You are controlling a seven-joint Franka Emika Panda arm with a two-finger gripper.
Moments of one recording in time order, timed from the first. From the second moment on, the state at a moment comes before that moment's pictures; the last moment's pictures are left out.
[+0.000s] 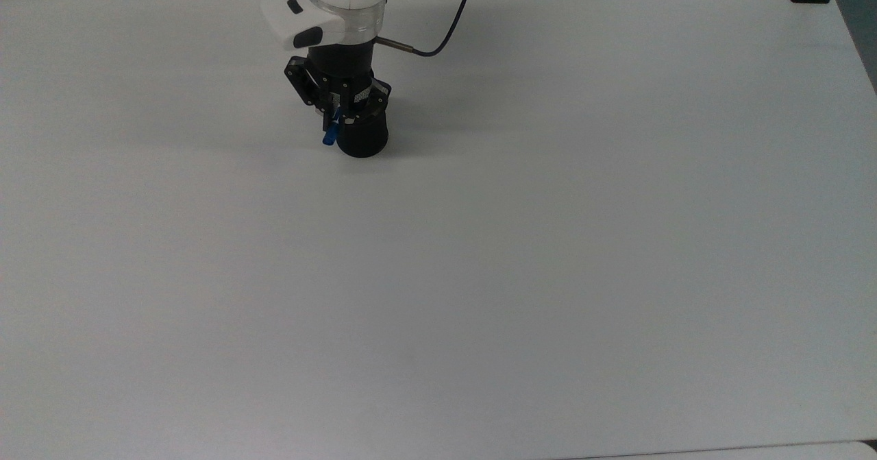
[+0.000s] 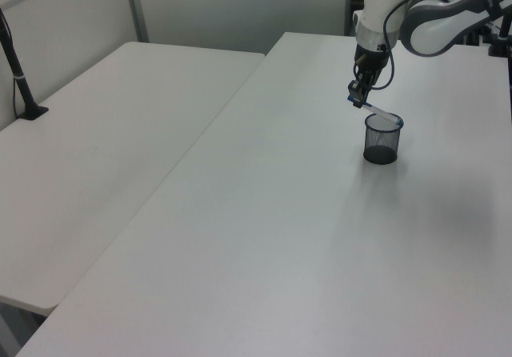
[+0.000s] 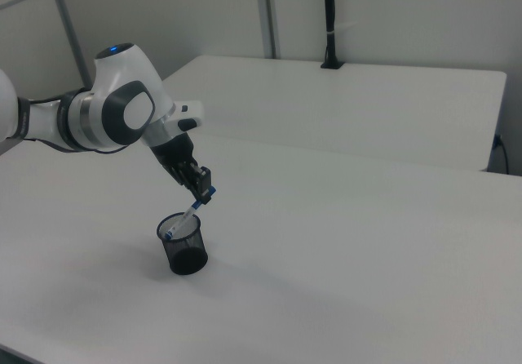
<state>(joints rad) 0.05 0.05 -0.02 -2.08 -0.25 2.31 0.38</state>
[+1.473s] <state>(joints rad) 0.11 0.03 -0.01 -1.73 -0.11 1.87 0.22</state>
